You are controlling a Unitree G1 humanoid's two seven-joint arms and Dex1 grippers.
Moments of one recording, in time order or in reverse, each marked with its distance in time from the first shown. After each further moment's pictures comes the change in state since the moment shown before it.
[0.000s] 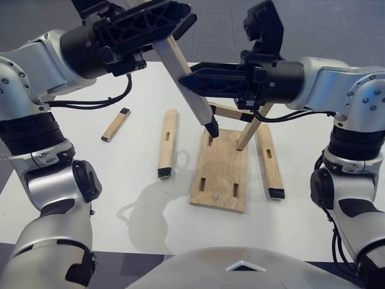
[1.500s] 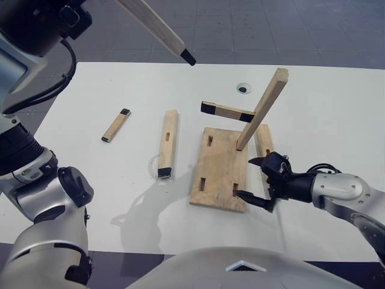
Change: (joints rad) left arm 0.065 0.028 0.168 -0.213 0.209 -0.303 0.183; right arm 0.860 -0.512 0.271 -0.717 -0.676 -0.304 -0.054
